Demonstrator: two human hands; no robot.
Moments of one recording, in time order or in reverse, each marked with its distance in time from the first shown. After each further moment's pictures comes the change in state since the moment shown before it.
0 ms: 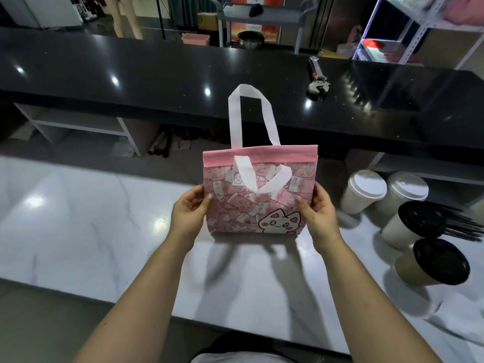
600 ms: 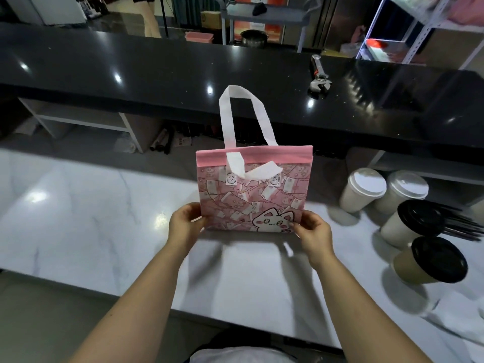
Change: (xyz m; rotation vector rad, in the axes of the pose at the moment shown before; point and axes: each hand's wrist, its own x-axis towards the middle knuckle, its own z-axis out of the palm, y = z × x) left_hand -0.011 -0.034 -0.020 0.280 0.060 -0.133; right_hand -0.028 0.036 -0.007 -0.165 0.106 0.156
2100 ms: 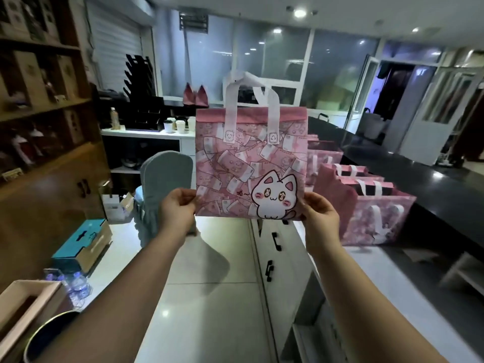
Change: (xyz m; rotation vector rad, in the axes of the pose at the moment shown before) left_hand -0.300 0.064 -0.723 -0.189 1.545 0.278; right_hand -0.409 -0.145 0.752 0.307 -1.230 -0.056
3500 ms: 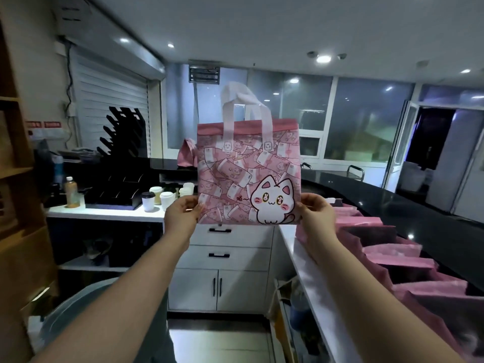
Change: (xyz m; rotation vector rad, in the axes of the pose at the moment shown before) left_hand 0.808 -0.131 0.337 -0.099 -0.003 0.105; right_hand 0.817 0.198 0.341 -0.117 -0.082 -0.126
